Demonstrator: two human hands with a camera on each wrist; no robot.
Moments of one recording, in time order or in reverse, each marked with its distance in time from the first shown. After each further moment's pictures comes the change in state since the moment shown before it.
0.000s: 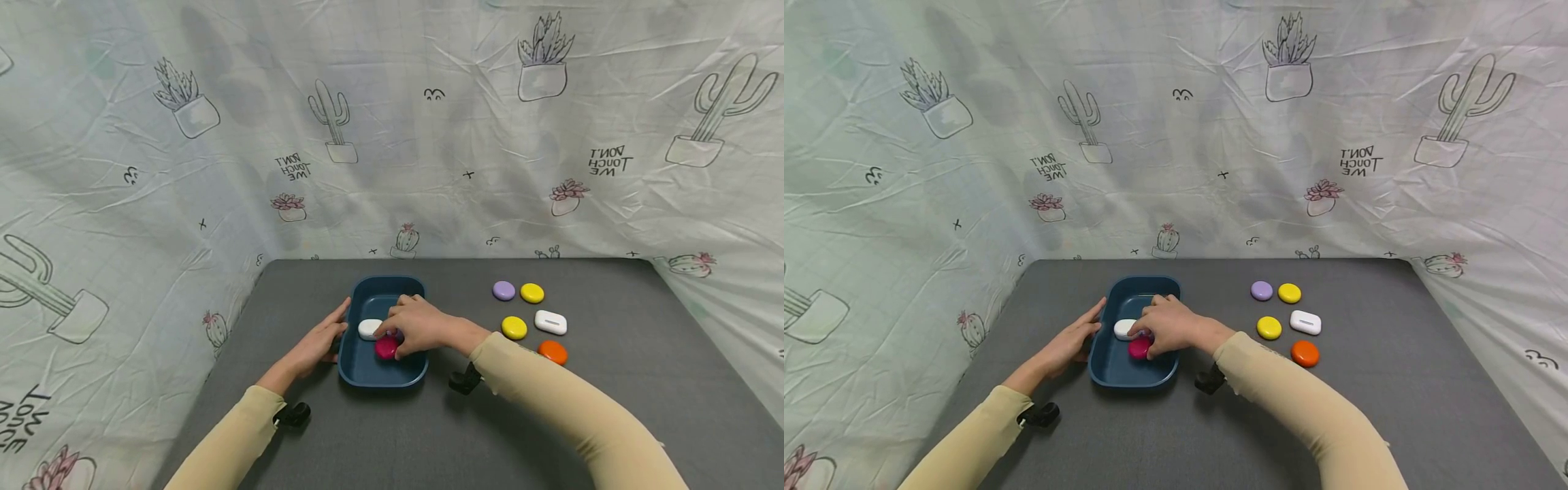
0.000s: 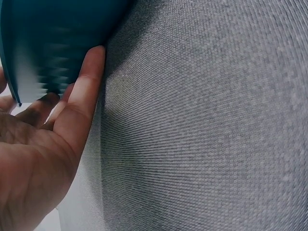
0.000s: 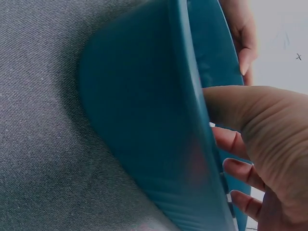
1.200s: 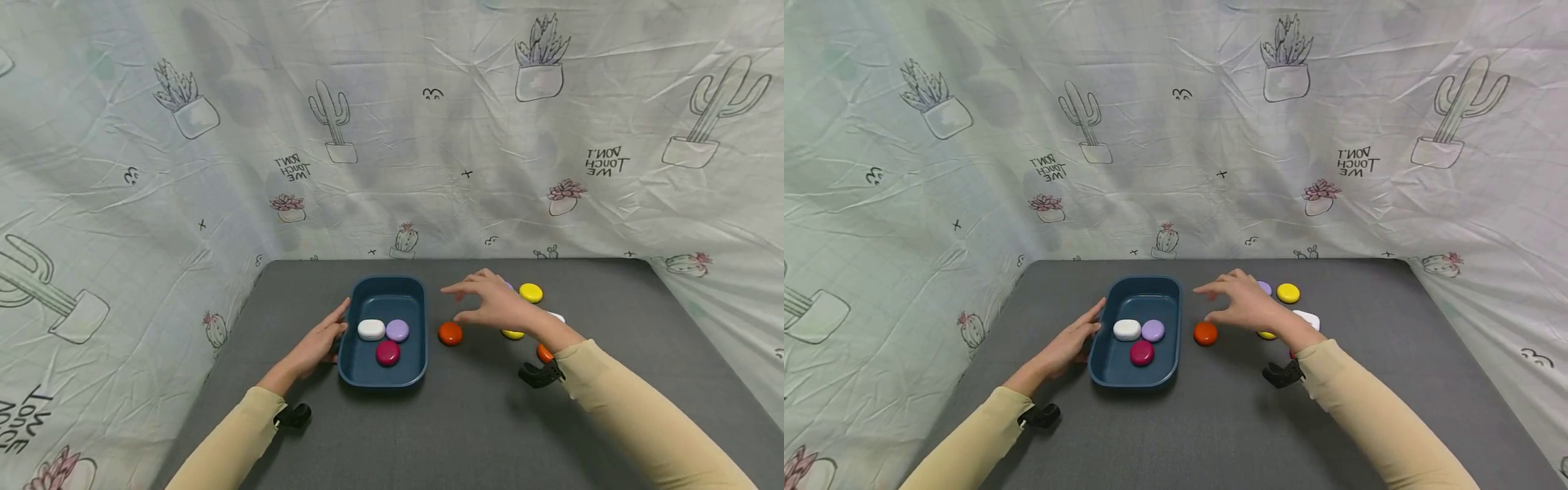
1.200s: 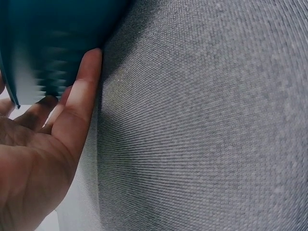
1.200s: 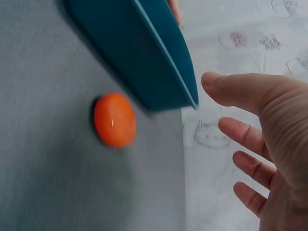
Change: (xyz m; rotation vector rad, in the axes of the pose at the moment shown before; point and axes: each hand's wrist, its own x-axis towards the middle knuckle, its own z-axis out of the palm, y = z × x) left_hand -0.002 -0.001 0.004 -0.013 0.002 0.031; right_hand -0.114 0.069 -0.025 0.300 0.349 0.198
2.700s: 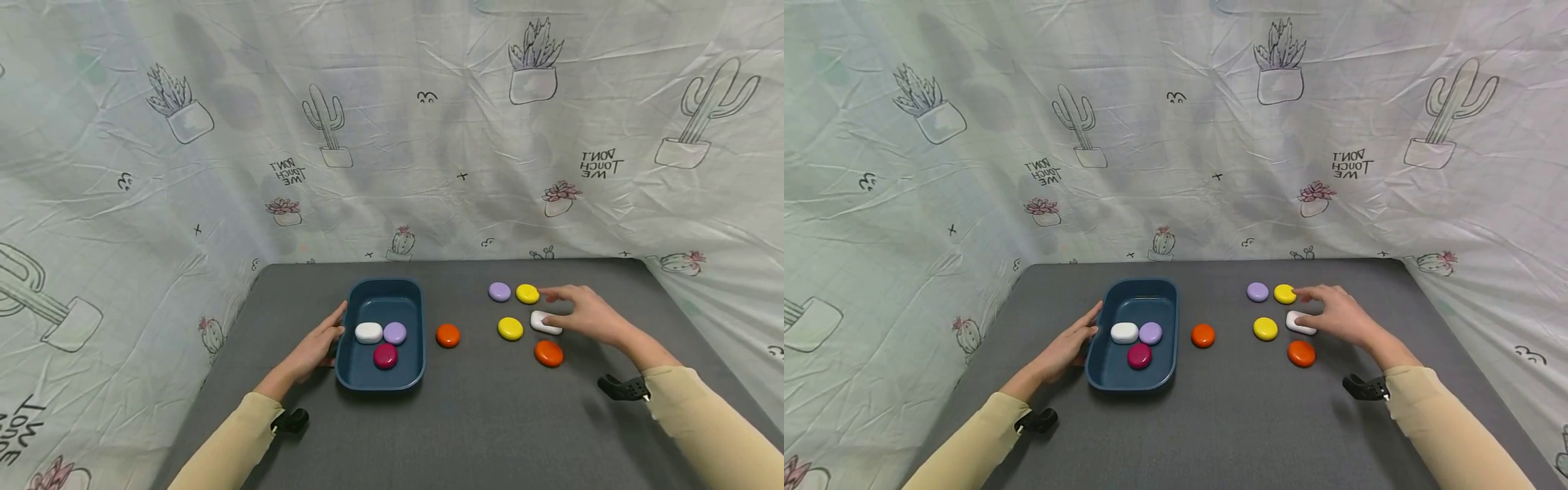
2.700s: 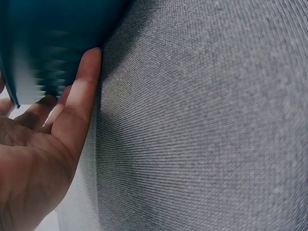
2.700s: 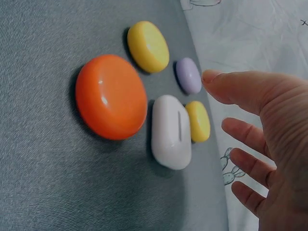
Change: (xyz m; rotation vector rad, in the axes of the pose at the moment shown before) left_hand 0.001 -0.001 -0.002 -0.005 -0.003 -0.009; right_hand -0.112 0.101 -0.047 0.045 0.056 0.358
